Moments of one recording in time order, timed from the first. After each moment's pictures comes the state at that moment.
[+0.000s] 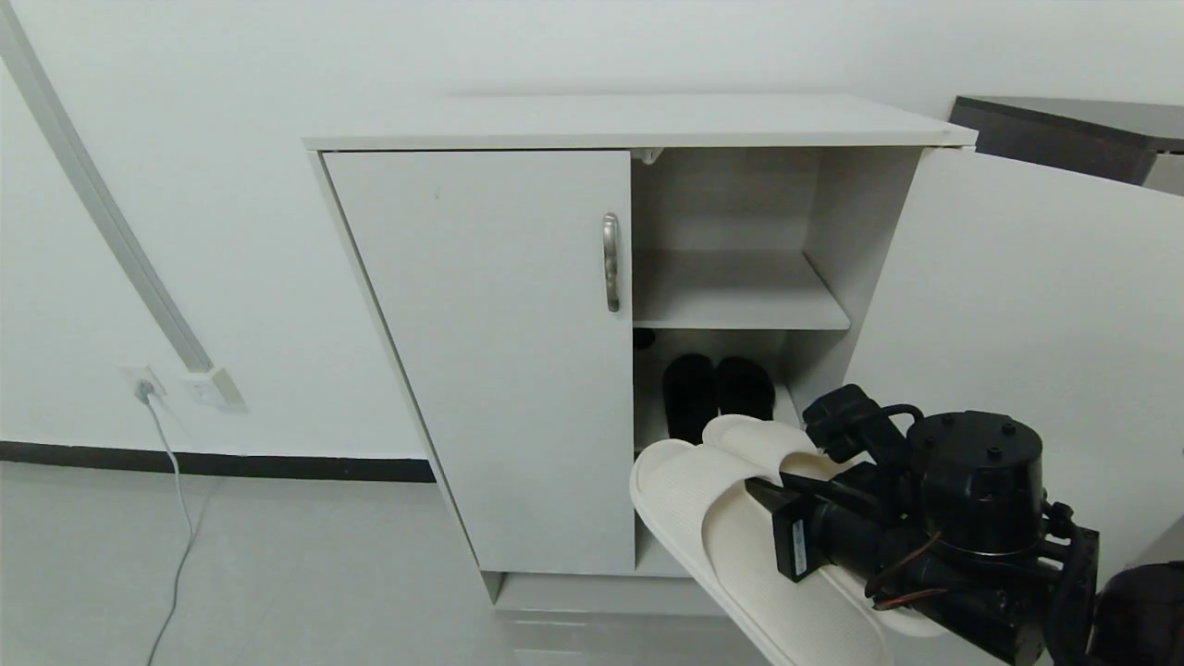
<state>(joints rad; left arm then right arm) 0.00 0.00 0.00 0.00 -0.03 0.01 0.75 1.73 -0.54 -0.90 -0.19 0.09</state>
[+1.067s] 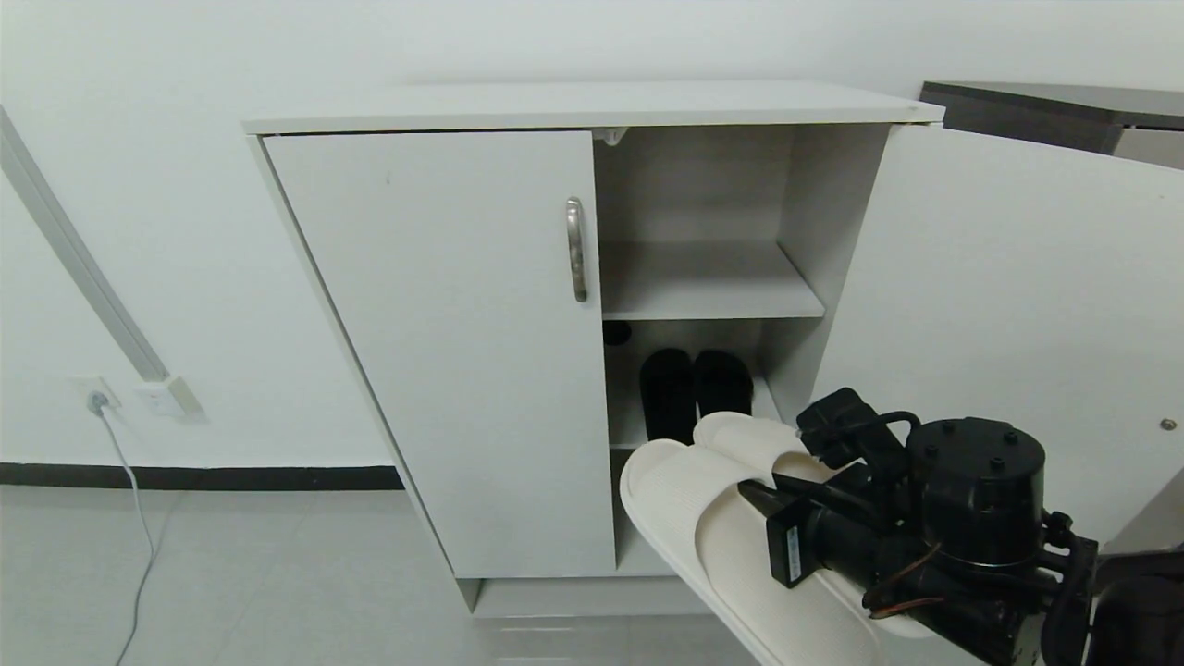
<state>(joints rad) 0.00 0.00 0.00 0.00 -0.03 0.01 0.77 1.74 -0.53 -0.95 -0.19 0.08</state>
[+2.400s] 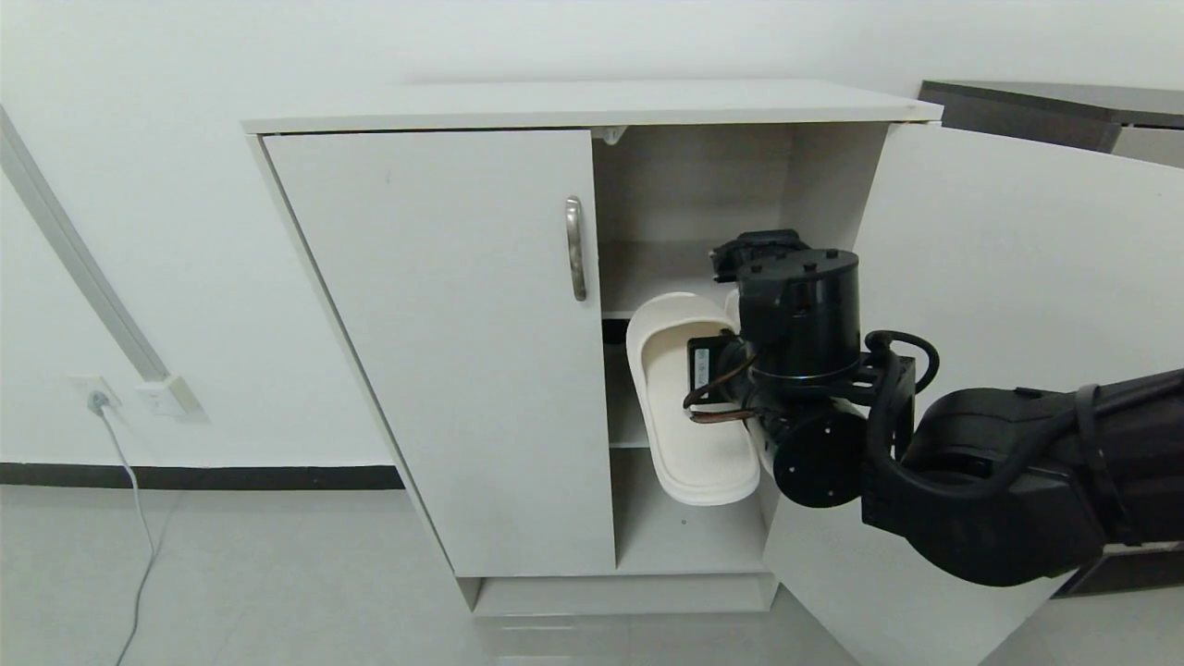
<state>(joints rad) 0.00 0.00 0.00 0.00 -0.03 0.01 0.87 1.89 -1.22 -0.48 -0.82 0.14</state>
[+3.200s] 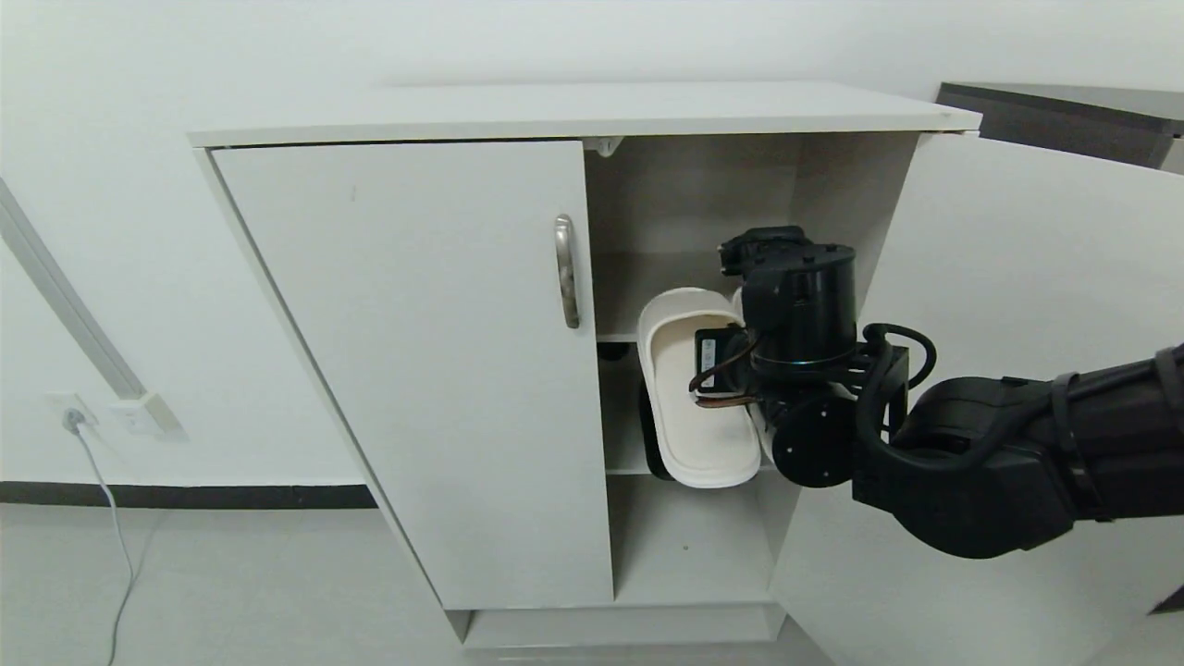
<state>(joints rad) 0.00 0.00 0.00 0.00 -0.03 0.01 0.83 1.91 -1.25 -0.48 -0.81 0.14</state>
